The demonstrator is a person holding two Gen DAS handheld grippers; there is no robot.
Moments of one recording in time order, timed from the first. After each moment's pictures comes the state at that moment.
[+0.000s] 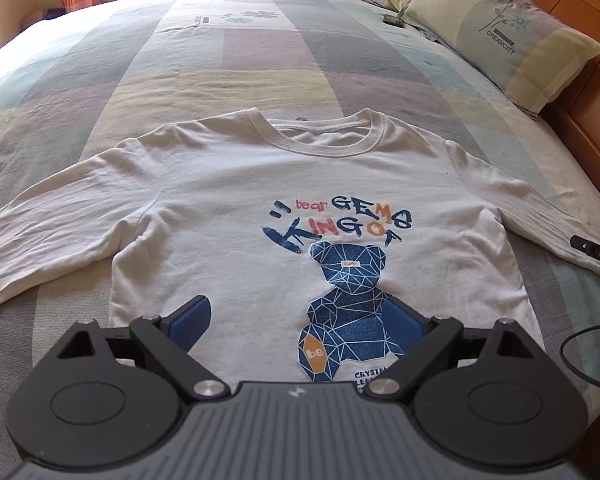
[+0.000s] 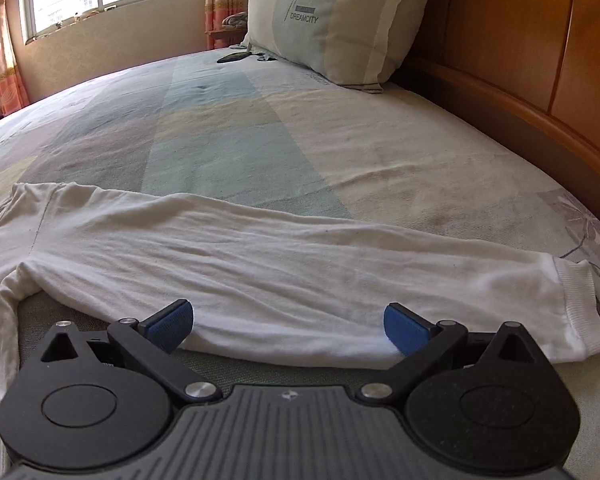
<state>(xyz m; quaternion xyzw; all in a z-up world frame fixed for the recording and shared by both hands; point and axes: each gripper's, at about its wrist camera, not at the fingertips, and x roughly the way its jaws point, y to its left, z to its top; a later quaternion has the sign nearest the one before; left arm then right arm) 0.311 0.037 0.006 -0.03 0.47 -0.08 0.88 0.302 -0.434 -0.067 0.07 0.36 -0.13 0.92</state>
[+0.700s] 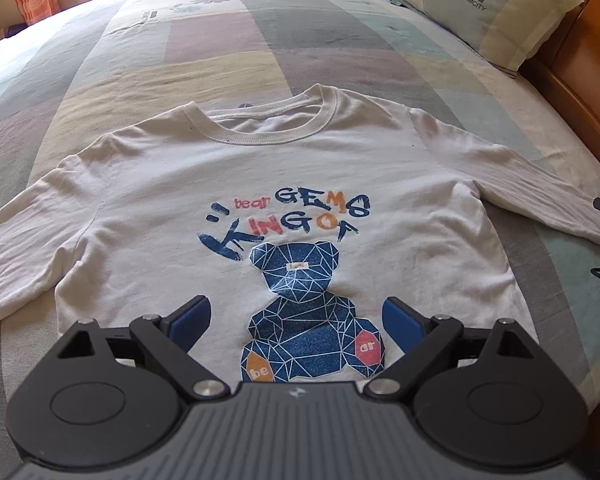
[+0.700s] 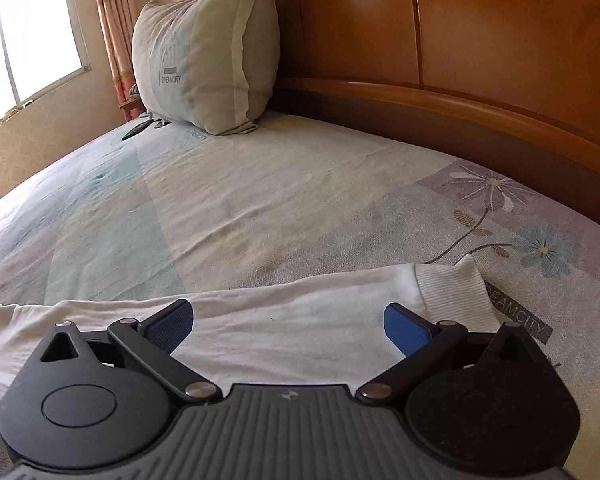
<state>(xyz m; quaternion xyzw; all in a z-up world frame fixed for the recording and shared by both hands) 0.328 -0.005 -0.004 0.02 0.50 -0.09 0.86 0.268 -0.546 -0.067 0.16 0.31 -0.25 0.90</state>
